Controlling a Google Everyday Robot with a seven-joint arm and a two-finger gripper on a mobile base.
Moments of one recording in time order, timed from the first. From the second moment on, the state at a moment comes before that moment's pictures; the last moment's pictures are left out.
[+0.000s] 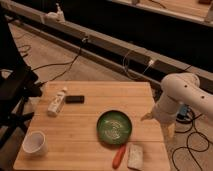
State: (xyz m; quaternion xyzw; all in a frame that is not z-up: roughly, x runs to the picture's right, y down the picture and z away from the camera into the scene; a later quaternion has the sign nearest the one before) arm 0.236 0.198 0.656 -0.39 -0.20 -0.25 0.86
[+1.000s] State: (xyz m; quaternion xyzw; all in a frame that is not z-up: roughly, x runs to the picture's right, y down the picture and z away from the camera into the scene) arm 0.194 0.314 0.696 -0.45 -0.33 -0.25 0.79
